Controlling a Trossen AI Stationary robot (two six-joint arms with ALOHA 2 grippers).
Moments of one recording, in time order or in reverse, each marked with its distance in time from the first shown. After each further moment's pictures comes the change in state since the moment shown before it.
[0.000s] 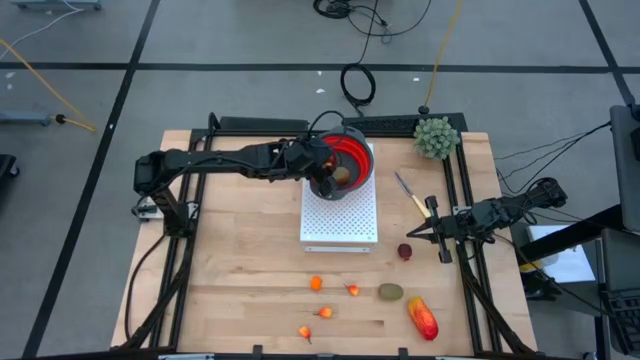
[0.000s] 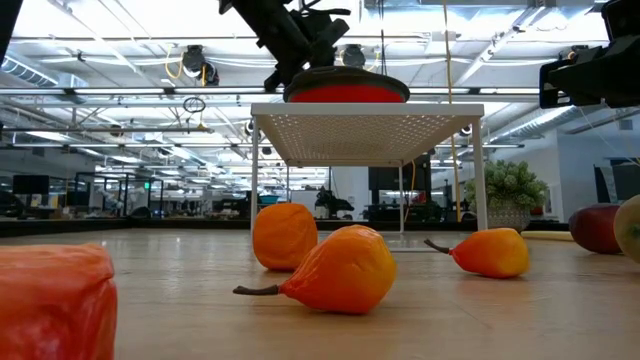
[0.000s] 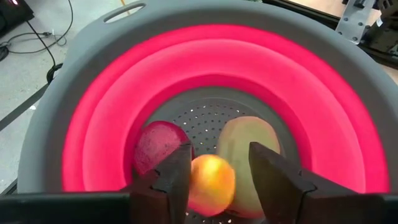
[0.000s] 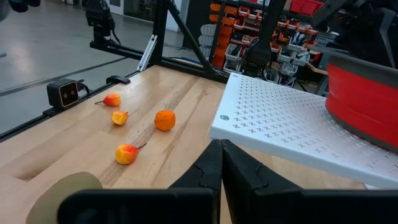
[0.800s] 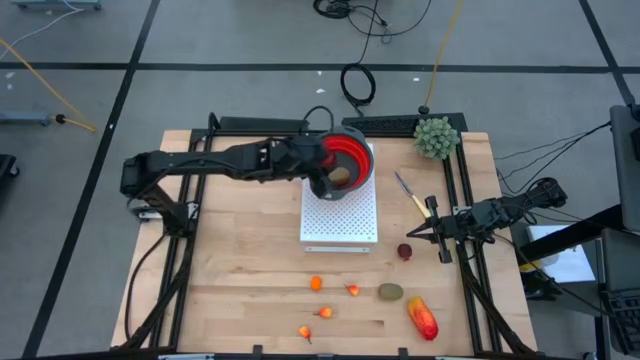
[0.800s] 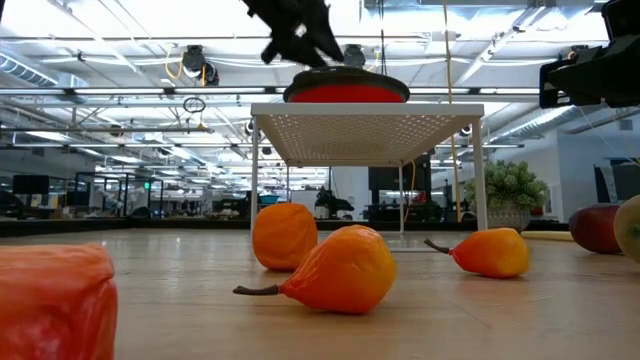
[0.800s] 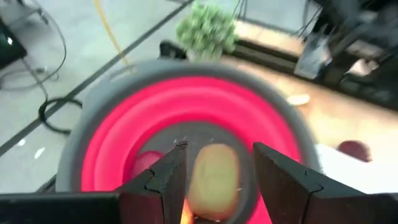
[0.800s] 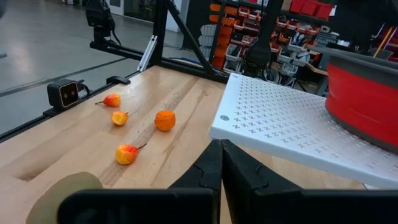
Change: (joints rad) left arm -0.050 -0.112 0.000 0.034 -0.011 0.039; right arm 0.000 0.000 0.000 -0.001 0.000 0.000
